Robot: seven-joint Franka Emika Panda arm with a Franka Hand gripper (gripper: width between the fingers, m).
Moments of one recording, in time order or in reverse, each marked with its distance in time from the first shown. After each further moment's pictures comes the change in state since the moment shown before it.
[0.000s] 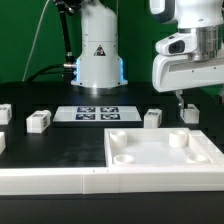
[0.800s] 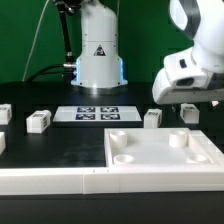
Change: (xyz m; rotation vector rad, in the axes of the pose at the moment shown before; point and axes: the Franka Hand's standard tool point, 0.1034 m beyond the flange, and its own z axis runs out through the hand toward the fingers) arm -0.030 0.005 0.023 -0.070 -0.684 0.022
